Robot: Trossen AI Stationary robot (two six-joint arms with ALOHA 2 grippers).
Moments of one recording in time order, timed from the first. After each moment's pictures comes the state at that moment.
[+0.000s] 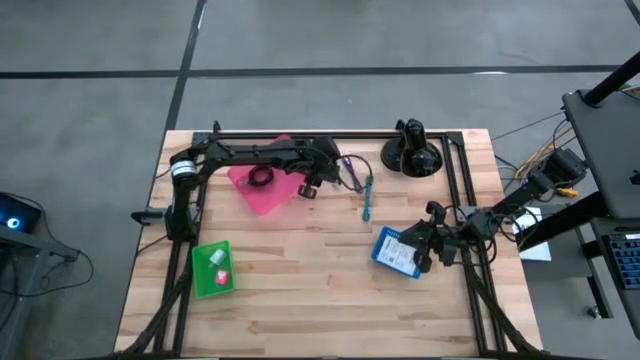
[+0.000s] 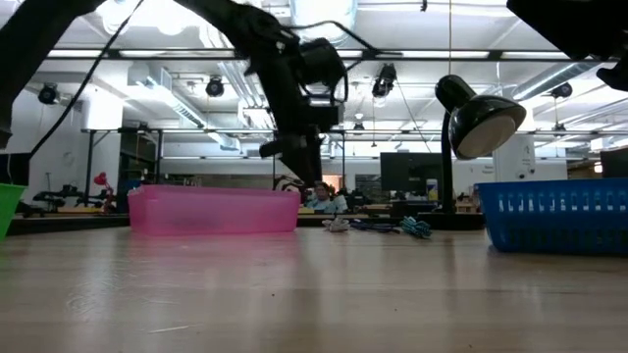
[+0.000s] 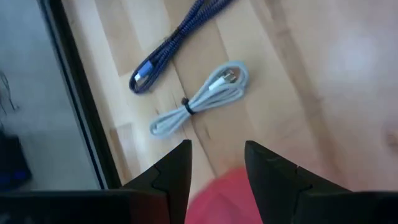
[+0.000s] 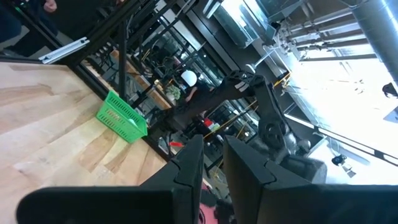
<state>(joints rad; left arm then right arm) 0.31 1.94 1.55 -0.65 -0.19 0.75 0.57 0.92 0.04 1.10 0.50 -0.92</state>
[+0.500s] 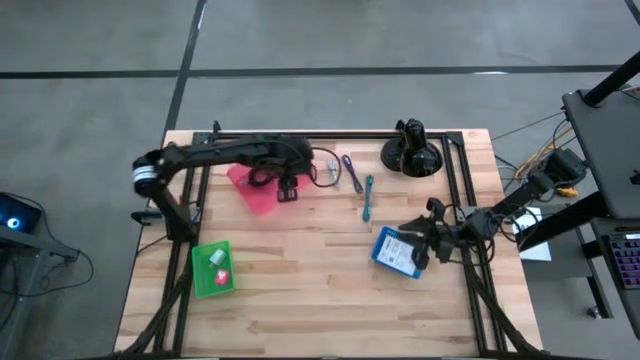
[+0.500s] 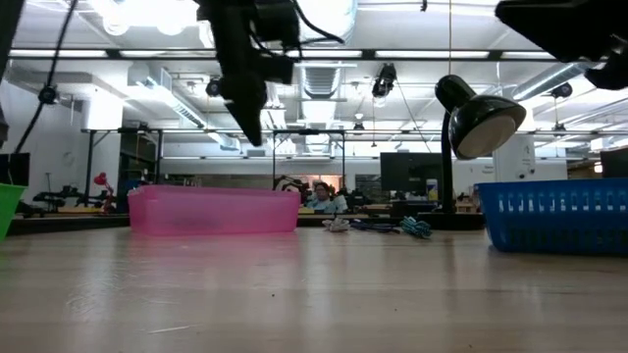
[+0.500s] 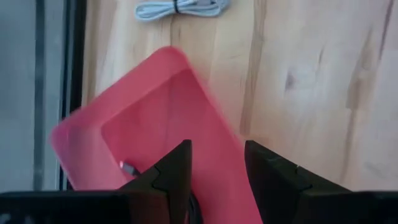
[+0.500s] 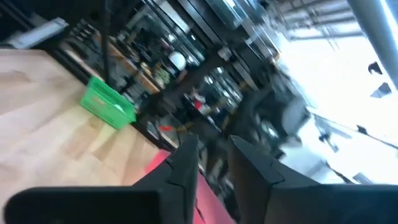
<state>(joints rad) 0.30 1.64 1.44 -0.99 -0.18 0.22 0.57 0.92 0.07 1.08 0.60 -0.90</state>
